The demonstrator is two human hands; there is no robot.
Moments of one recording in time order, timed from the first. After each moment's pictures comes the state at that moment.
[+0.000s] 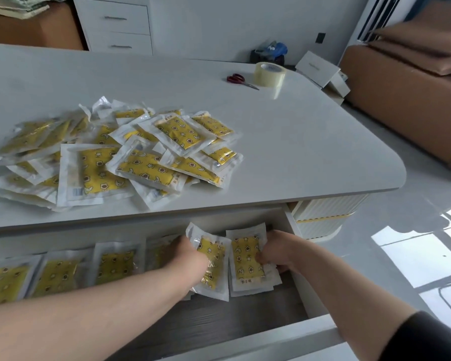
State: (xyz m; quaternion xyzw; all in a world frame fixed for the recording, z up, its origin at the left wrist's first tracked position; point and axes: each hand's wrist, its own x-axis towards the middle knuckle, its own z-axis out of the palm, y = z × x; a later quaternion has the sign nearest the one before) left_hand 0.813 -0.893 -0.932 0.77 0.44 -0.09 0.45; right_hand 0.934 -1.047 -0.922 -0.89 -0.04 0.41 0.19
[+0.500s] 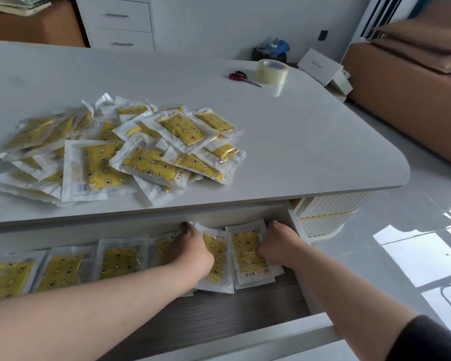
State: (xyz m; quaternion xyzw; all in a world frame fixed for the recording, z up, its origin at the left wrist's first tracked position) left_hand 0.813 -0.894 -0.918 0.89 0.36 -0.13 0.27; right_hand 0.930 -1.044 -0.926 -0.94 -0.14 0.28 0.11
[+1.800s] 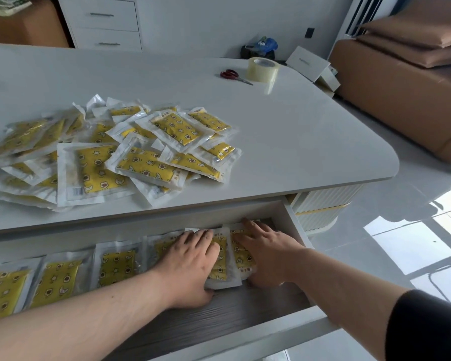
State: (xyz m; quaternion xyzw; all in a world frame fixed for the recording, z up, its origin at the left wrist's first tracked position) left_hand 0.791 -0.878 -0.935 0.99 -0.07 -0.15 -0.01; right_hand 0.904 -1.049 -0.927 -0.87 -0.43 0.20 -0.11
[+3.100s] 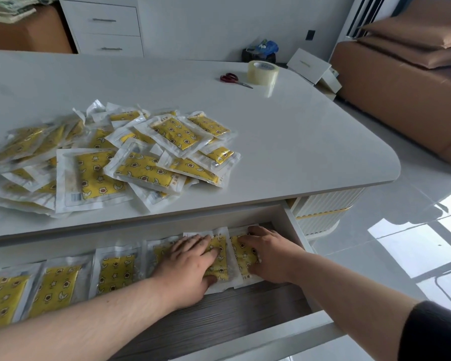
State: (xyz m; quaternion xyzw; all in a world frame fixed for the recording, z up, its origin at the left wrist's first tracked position) left_hand 0.793 -0.870 -0.955 0.99 0.00 -0.12 0.11; right_hand 0.915 -1.057 -0.931 -0.90 -0.36 0.25 0.02
